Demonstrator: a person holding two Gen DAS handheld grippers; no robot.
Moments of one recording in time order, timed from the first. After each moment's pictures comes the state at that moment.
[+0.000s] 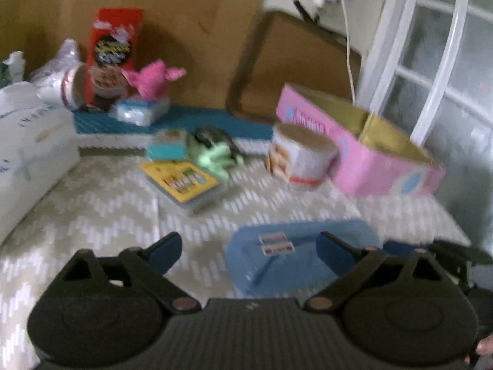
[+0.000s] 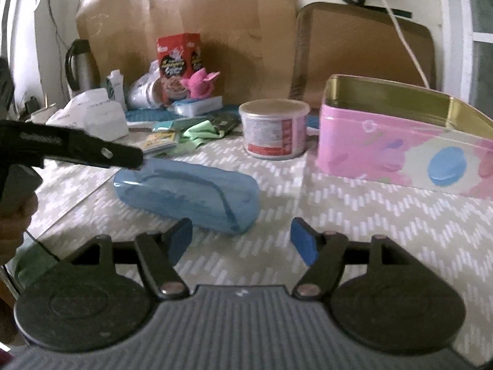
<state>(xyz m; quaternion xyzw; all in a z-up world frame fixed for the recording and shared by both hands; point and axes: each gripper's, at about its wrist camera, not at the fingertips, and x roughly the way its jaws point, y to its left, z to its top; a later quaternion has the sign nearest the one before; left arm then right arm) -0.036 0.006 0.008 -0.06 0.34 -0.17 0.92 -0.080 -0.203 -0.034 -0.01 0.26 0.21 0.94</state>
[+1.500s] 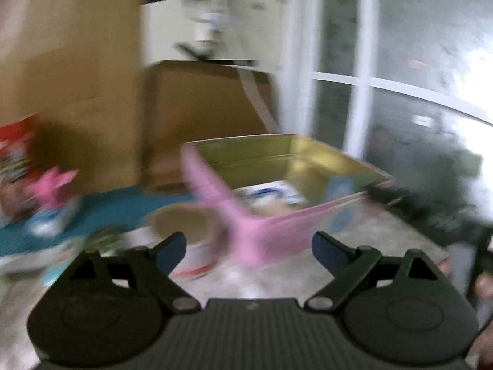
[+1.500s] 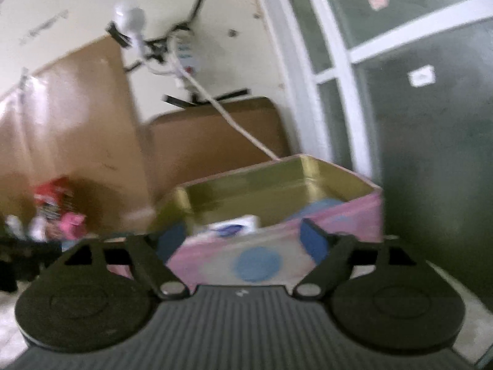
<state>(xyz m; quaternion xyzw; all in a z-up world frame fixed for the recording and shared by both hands) -0.032 -0.096 0.056 0.03 0.24 -0.23 0.94 -0.077 -0.340 0.015 0.14 0.08 0.03 0.99</state>
